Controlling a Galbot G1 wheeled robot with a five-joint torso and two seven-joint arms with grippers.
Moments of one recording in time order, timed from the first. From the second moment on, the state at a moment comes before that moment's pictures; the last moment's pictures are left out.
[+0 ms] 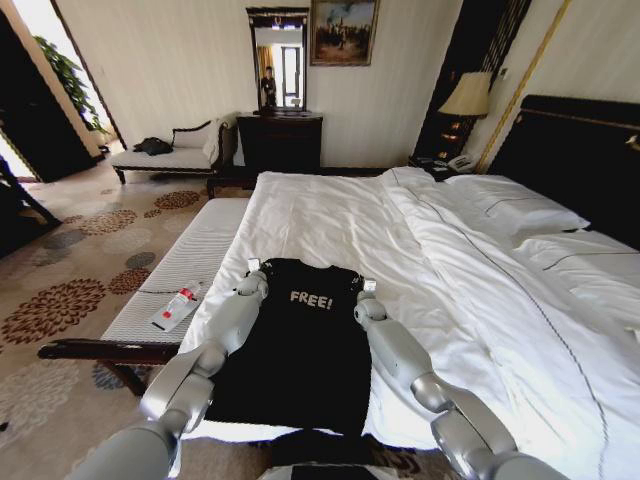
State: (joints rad) left arm 0.32 -1.42 -0.06 -0.72 -0.55 0.15 -0.19; right arm -0.53 1.35 0.05 0.93 0.52 -0.10 0.38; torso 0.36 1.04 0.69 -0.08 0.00
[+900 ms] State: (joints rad) left arm 1.03 -1.03 -0.45 -1.62 -0.67 0.12 -0.26; right arm -1.09 1.23 0.35 1.74 0.92 -0.13 0.46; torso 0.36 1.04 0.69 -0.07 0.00
